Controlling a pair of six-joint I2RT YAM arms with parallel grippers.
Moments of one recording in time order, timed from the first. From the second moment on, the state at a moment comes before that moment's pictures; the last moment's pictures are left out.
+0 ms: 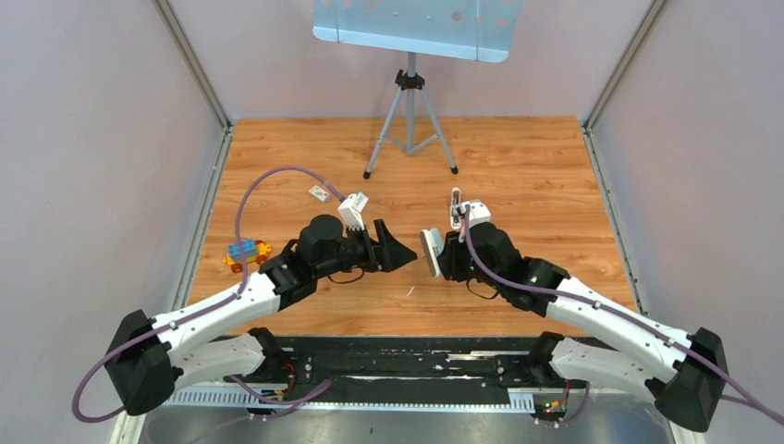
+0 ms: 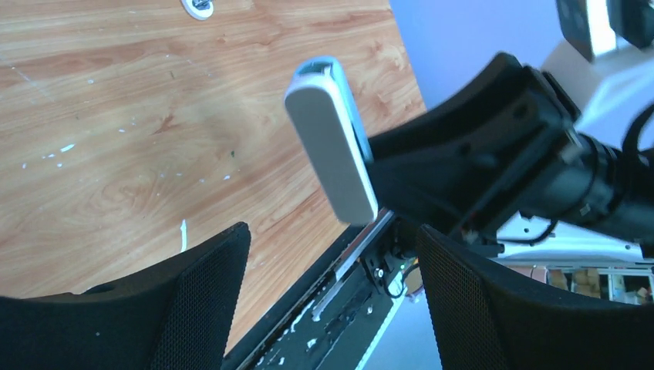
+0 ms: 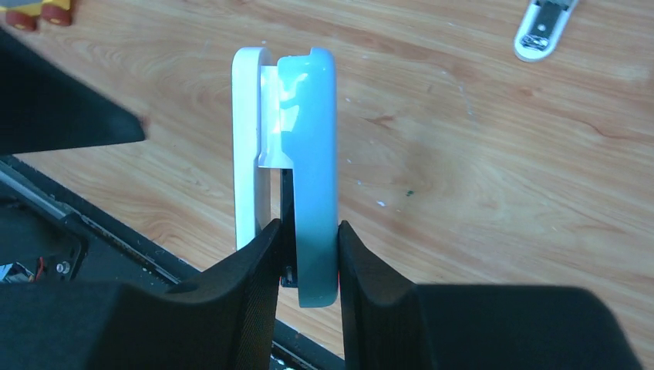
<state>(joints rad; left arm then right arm) -0.82 1.01 0.62 0.08 0.18 -0.83 0.84 0.92 0.70 -0.37 0.16 0.51</state>
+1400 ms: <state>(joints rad) -0.77 1.13 0.52 0.47 0.31 -0.99 1.00 0.87 0.68 -0.21 0.24 0.36</state>
